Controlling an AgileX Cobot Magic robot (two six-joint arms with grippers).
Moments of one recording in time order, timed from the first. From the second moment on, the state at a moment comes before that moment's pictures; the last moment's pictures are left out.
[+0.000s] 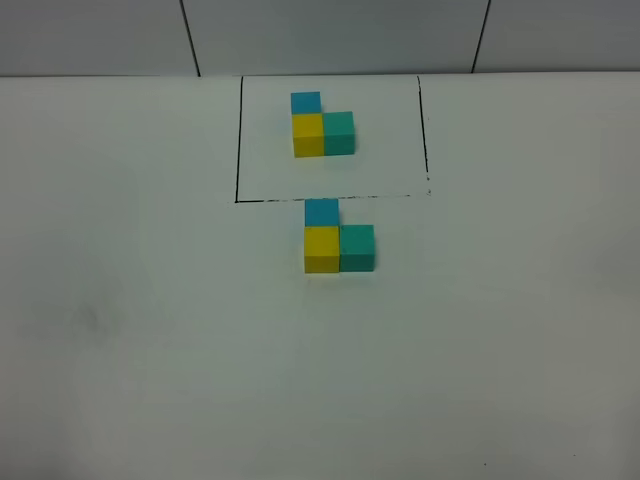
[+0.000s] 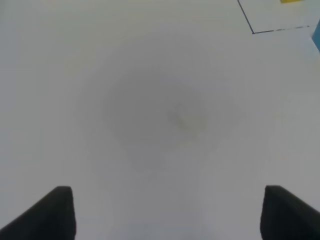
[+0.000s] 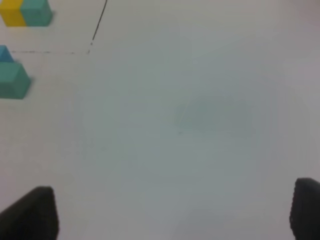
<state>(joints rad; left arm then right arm) -0.02 0.00 -0.51 -0.05 1.06 0.10 0.05 0.01 -0.50 0.00 1.07 -0.04</state>
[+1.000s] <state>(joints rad) -0.02 0.00 -0.51 -0.05 1.06 0.10 0.05 0.01 -0.50 0.00 1.07 -0.05</state>
